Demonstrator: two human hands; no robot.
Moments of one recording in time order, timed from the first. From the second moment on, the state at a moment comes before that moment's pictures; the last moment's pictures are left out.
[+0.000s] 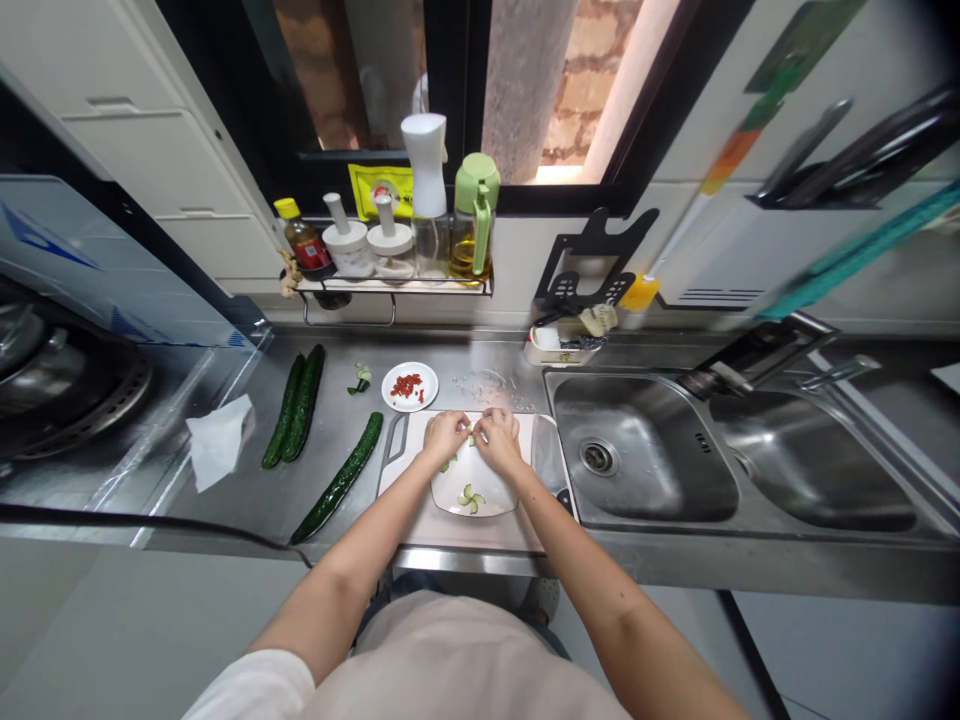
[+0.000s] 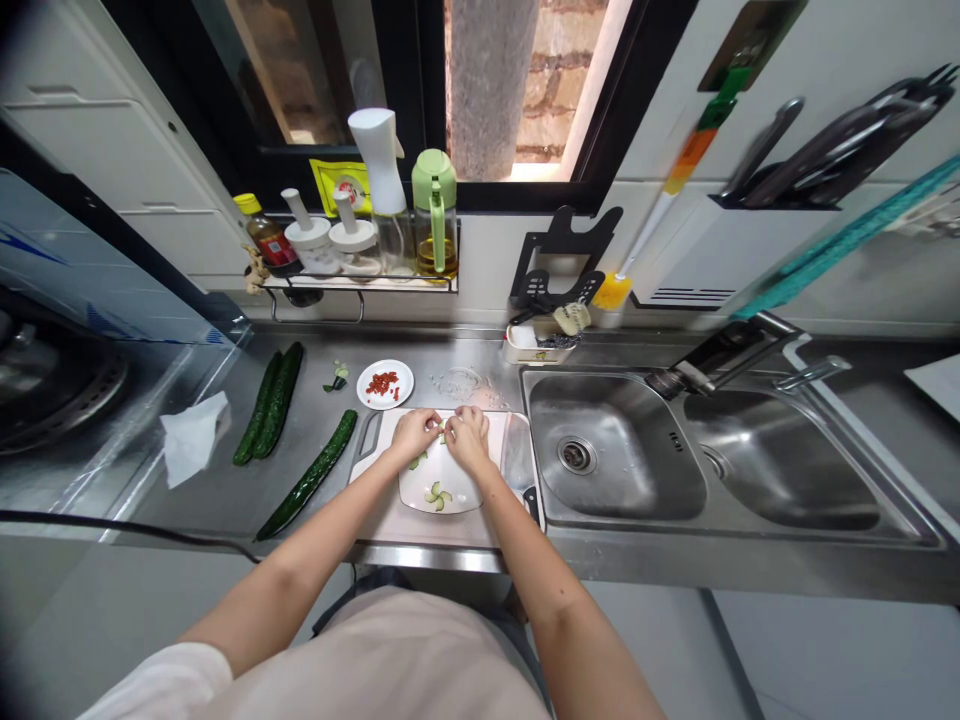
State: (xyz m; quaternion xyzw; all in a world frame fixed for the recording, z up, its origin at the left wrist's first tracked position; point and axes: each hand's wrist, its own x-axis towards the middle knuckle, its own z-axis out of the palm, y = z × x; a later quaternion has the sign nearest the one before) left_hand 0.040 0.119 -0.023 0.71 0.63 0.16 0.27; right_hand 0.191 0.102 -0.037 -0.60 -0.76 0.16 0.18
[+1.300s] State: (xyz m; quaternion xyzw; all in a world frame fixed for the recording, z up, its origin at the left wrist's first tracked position) left_hand 0.041 0.110 -0.013 0.70 0.64 0.17 0.27; right_hand 0.192 0.099 -0.034 -0.61 -0.74 0.15 0.23
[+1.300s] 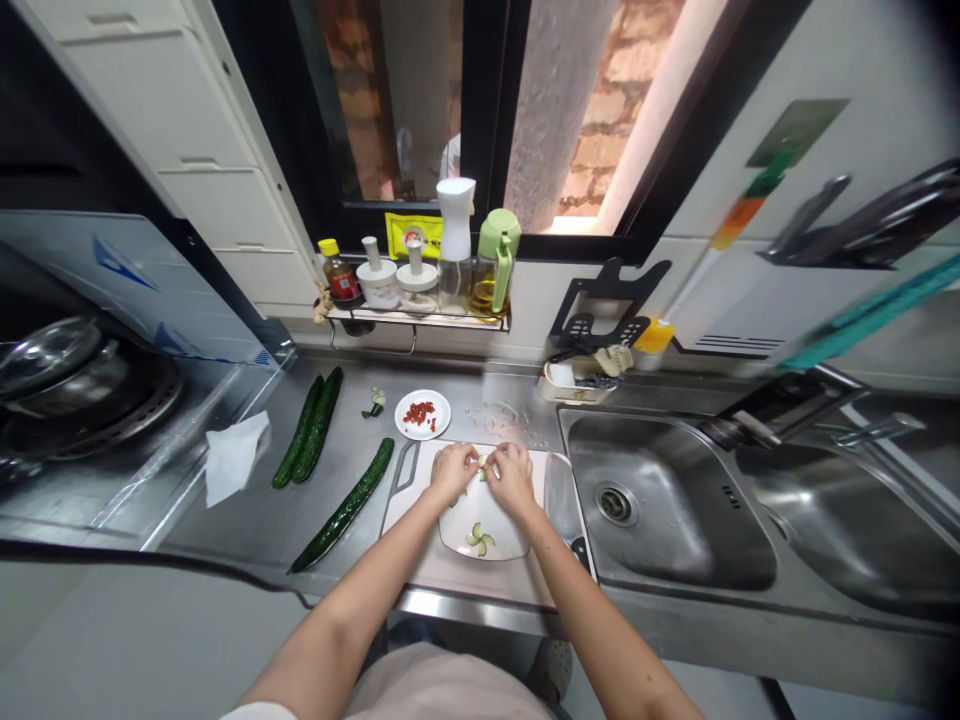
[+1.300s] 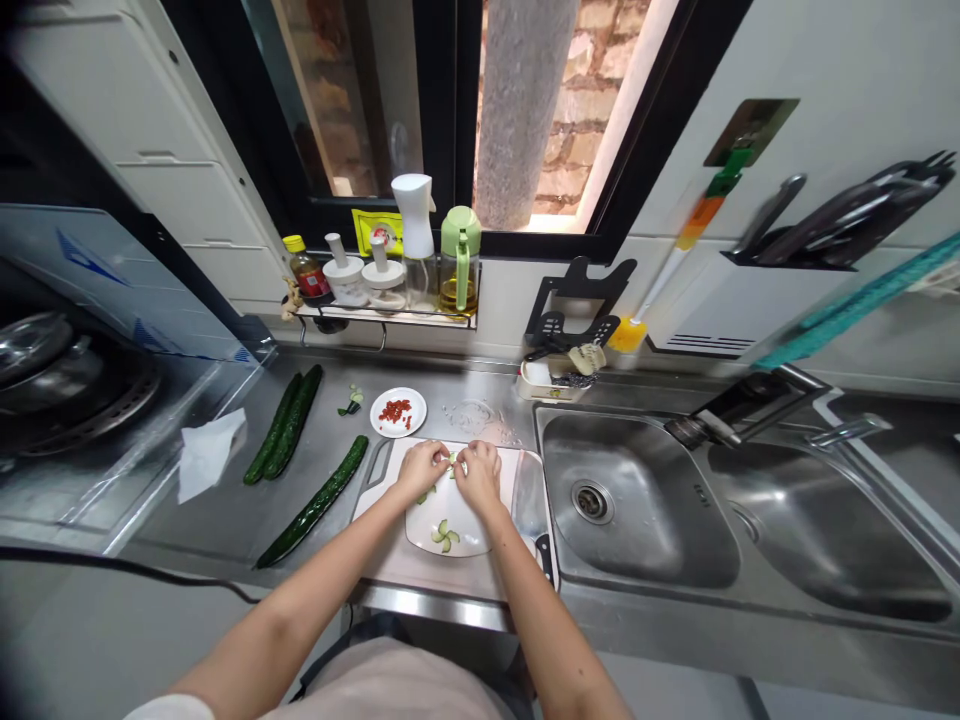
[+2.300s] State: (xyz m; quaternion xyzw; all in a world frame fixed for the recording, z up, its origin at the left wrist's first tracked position) left_hand -0.067 0.179 -0.029 0.61 0.77 0.13 0.16; right_hand 0.222 0.025 -0.013 -0.61 -0.67 0.13 0.40
